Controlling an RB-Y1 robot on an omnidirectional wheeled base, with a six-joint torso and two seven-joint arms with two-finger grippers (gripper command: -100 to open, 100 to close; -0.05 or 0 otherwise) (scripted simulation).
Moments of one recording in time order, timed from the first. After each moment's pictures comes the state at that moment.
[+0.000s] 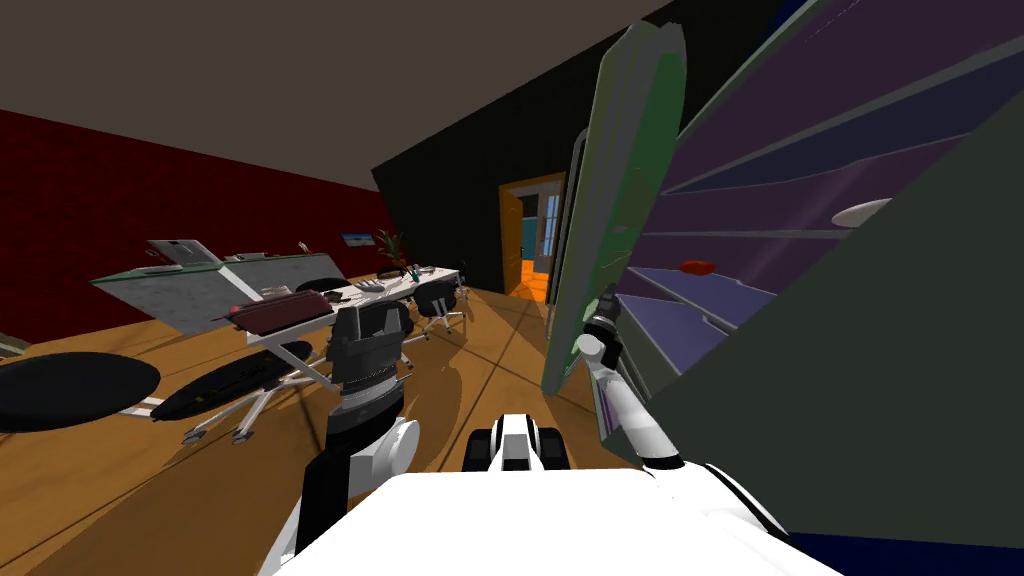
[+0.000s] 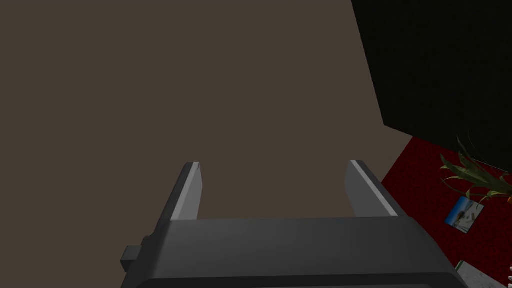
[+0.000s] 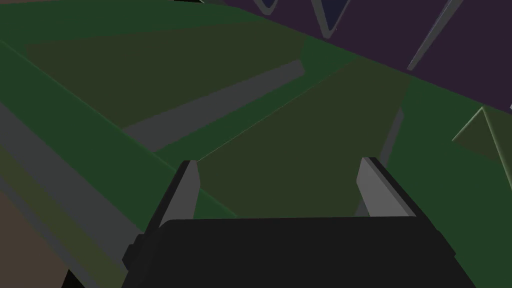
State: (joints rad) left arm 0.54 -0.03 0.05 -2.37 0.09 -0.62 -0.08; right arm -0.23 -0.28 0.03 -1.58 -1.31 -0.92 -1.45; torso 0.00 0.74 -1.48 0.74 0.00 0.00
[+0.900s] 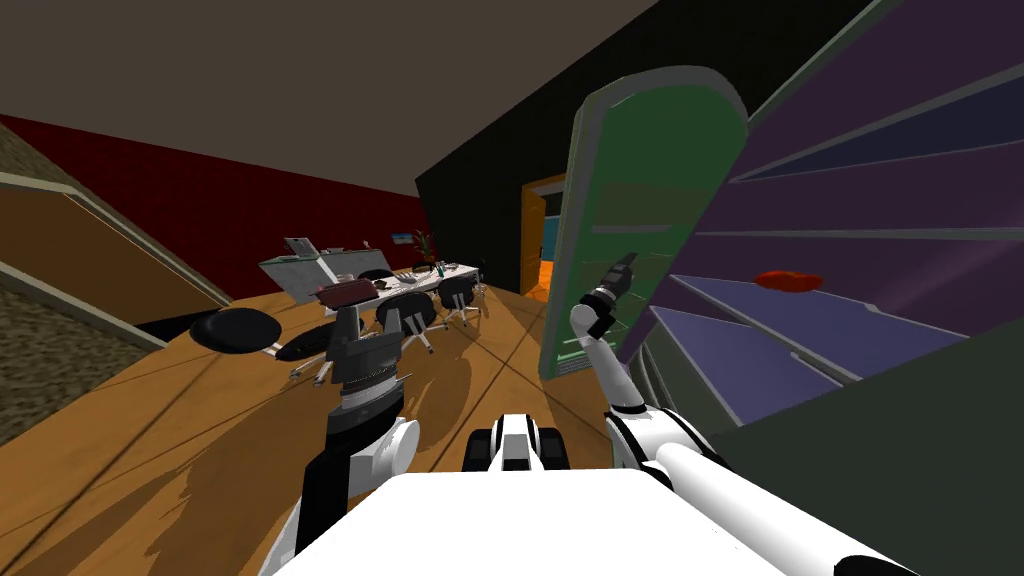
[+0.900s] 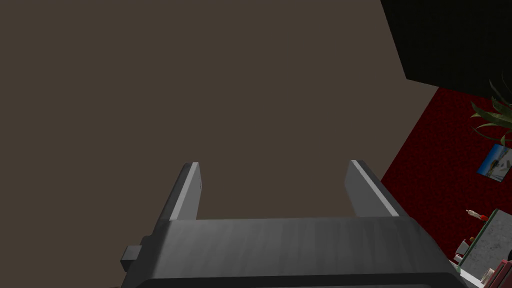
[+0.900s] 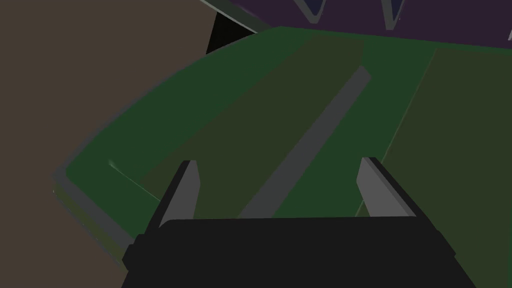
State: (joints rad) left arm 0.54 -0.03 0.05 -2.37 0.09 -0.62 -0.08; right arm -0.48 -0.24 -0.01 -1.64 -1.37 -1.08 -1.24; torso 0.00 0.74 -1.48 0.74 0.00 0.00
